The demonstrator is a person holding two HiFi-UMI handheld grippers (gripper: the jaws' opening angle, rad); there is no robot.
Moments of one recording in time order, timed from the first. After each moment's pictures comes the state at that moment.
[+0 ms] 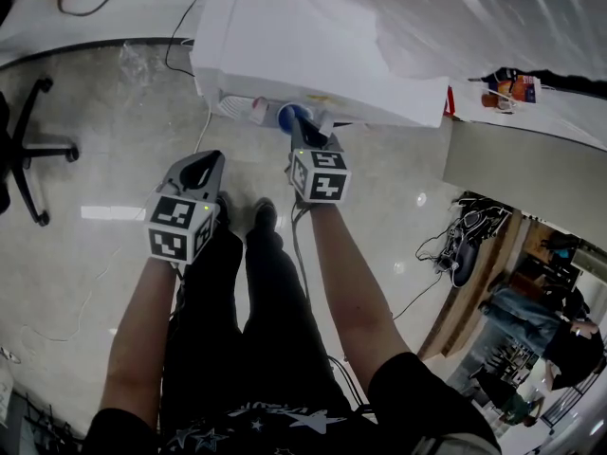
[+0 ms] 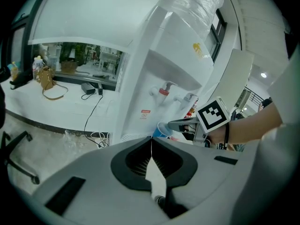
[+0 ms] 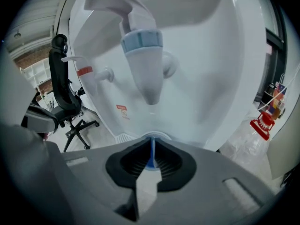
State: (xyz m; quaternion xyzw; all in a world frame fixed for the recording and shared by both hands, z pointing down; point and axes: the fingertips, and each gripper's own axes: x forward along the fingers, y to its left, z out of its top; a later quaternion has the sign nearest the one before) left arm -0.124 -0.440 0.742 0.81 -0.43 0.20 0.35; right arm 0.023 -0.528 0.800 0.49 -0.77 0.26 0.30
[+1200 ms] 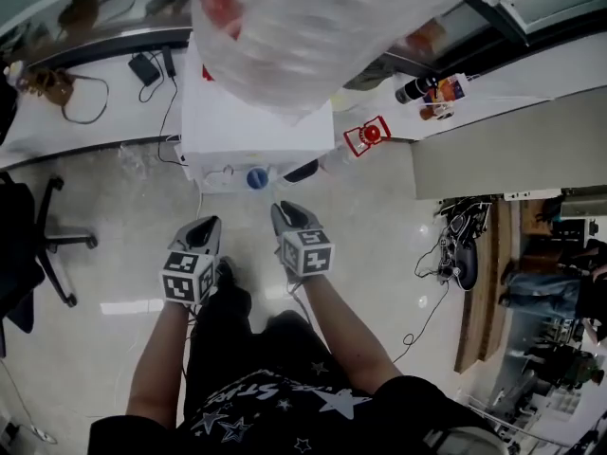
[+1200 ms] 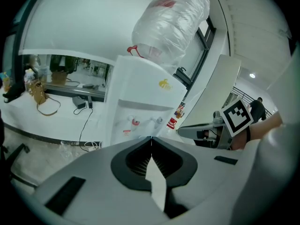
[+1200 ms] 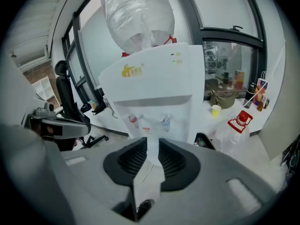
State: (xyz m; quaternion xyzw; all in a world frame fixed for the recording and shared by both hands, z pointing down) left arm -0.106 -0.412 0.605 0.84 -0.39 0.18 0.33; right arm 0.036 -0.435 0.629 0.52 -0.76 0.30 0.23
